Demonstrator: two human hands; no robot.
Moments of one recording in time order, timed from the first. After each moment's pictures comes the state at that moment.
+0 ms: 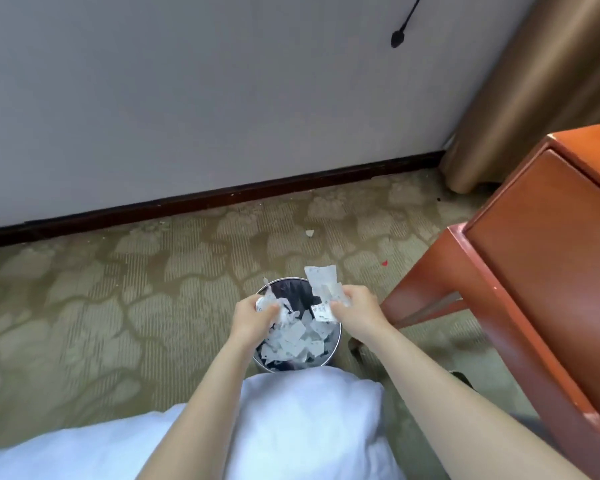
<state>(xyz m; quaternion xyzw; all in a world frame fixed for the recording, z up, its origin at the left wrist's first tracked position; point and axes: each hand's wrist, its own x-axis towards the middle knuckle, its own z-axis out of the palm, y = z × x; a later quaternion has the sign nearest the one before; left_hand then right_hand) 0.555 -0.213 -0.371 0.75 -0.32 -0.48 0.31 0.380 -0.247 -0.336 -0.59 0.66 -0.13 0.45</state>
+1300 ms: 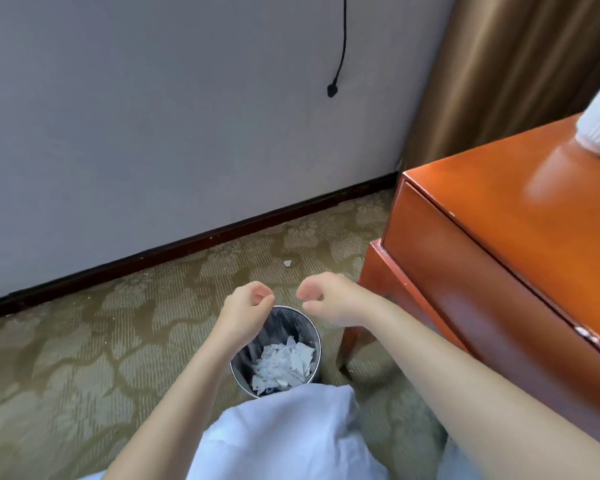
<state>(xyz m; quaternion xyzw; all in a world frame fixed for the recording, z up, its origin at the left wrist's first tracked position) 0.524 -0.224 -0.263 0.71 -0.57 -0.35 0.22 0.351 -0.243 -0.221 -0.73 0.55 -0.03 0.41</state>
